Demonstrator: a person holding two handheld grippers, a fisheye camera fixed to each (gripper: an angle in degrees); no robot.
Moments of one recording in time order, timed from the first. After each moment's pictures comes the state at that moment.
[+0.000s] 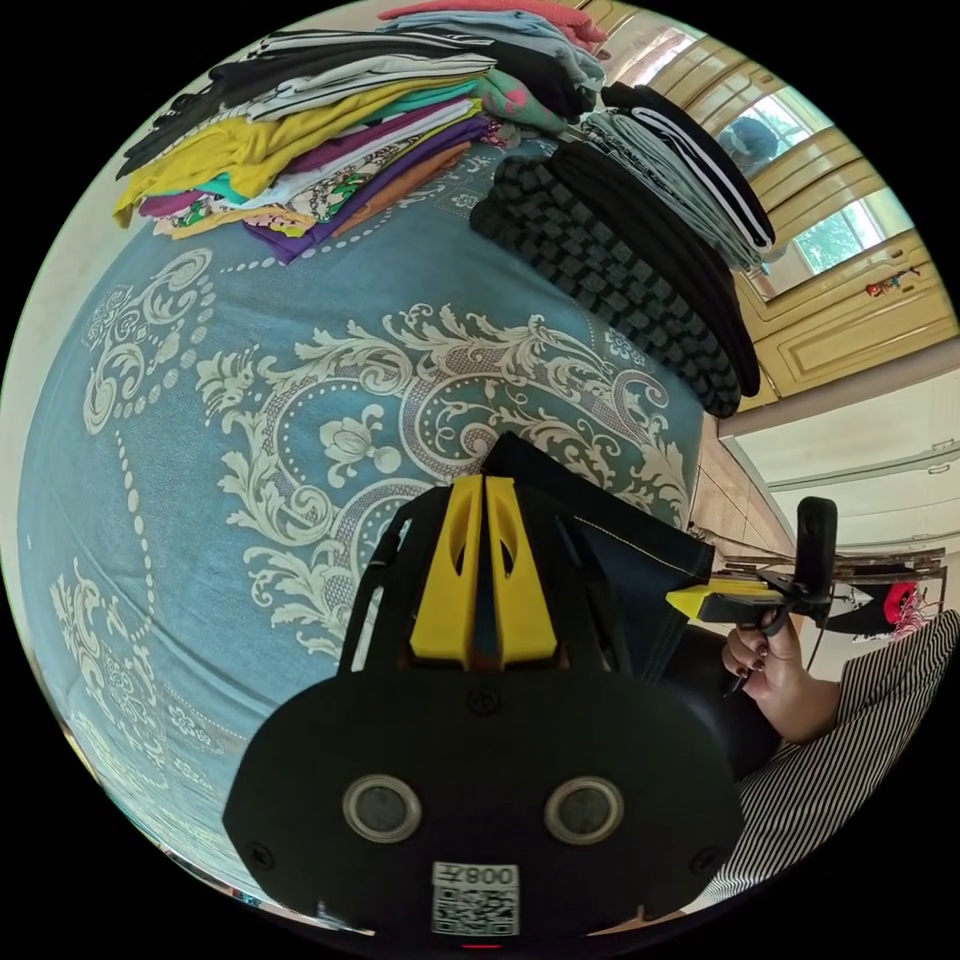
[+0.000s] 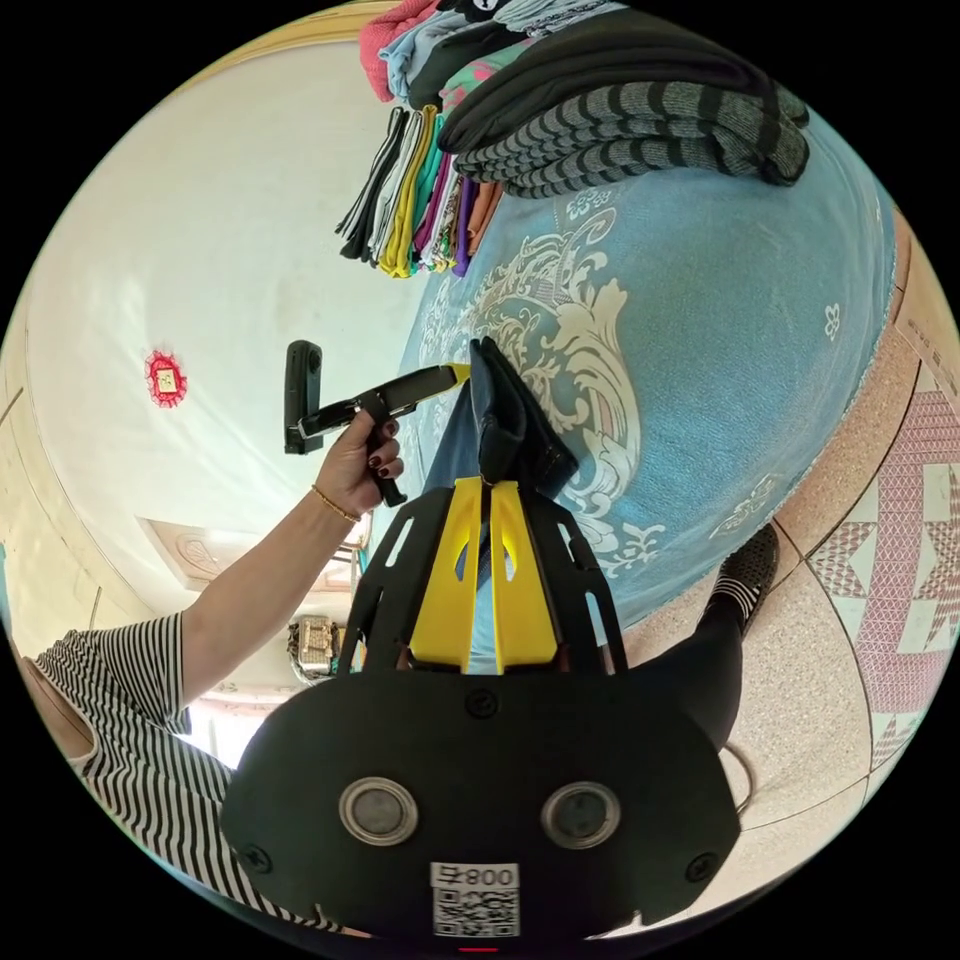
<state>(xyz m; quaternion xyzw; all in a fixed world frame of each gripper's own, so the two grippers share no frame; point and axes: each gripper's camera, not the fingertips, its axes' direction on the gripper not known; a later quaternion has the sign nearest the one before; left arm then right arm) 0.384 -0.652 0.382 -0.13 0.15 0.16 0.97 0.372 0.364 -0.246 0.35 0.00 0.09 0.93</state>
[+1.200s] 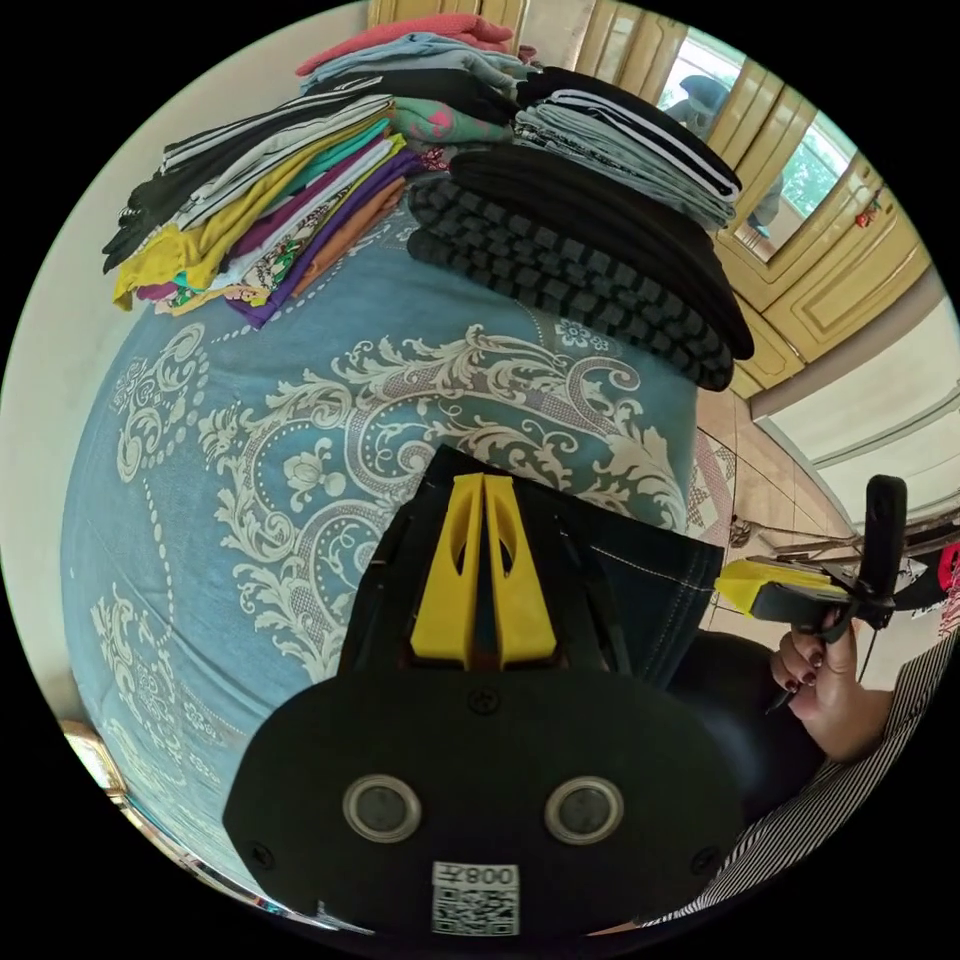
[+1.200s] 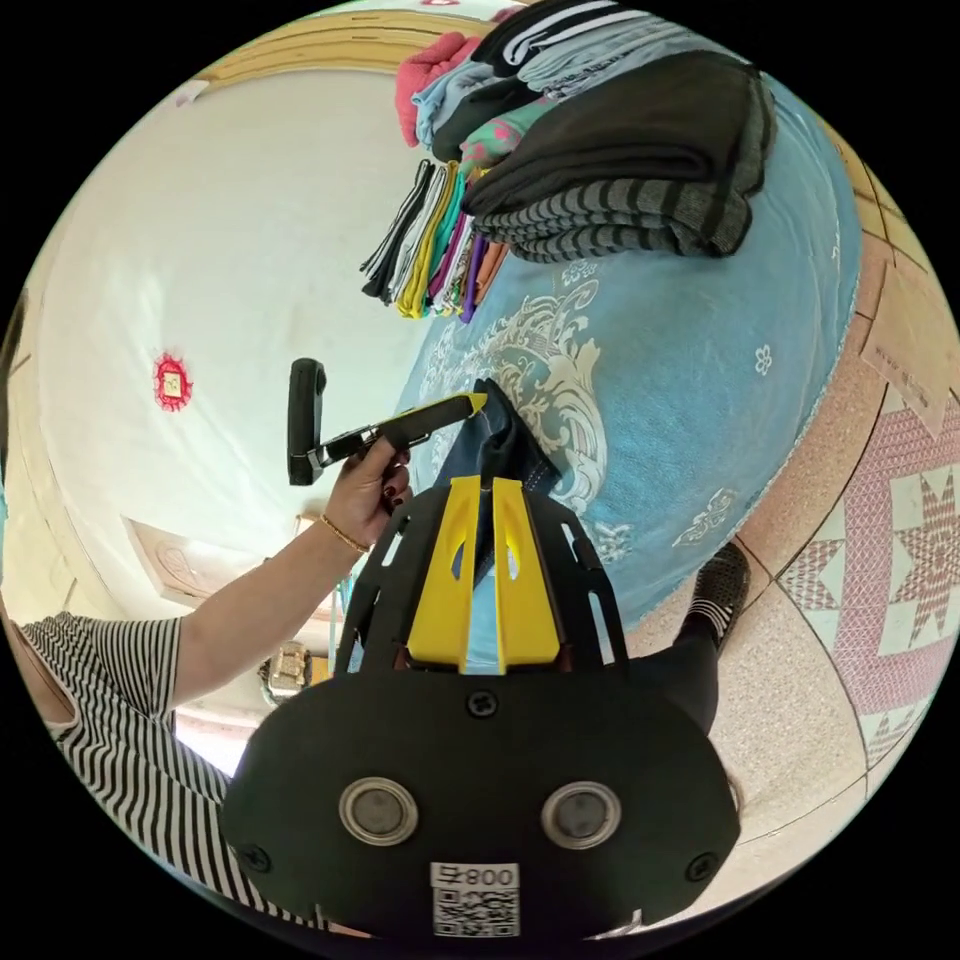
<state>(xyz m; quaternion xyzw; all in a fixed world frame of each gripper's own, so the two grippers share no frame) 0.511 -0.625 0.324 -0.08 0.09 0.20 0.97 0.294 0.384 -0.298 0.41 0.06 0.07 0.91</state>
